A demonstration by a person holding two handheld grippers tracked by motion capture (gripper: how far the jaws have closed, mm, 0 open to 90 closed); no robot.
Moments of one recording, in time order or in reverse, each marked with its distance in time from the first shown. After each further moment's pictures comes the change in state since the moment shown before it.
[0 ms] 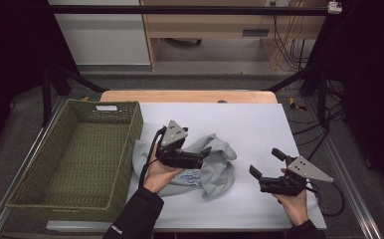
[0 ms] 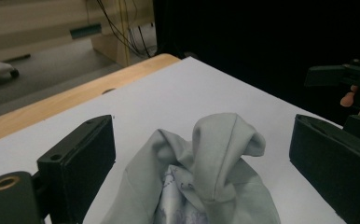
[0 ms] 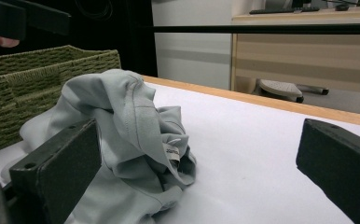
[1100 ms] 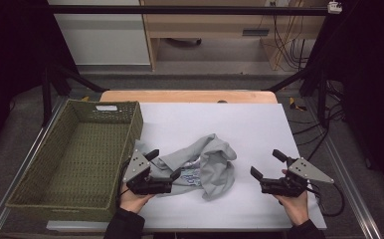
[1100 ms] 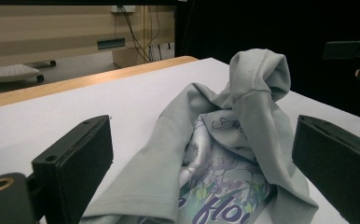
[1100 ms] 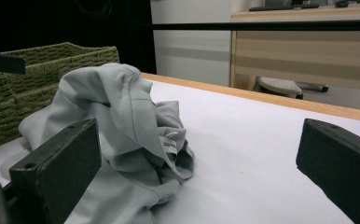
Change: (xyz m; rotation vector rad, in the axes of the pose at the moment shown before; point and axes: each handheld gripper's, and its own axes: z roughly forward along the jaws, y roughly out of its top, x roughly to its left) left arm 0.022 -0.085 -0.051 -0.106 0.050 -0.068; right arm -0.003 -0.005 -0.002 0.000 0.002 -0.009
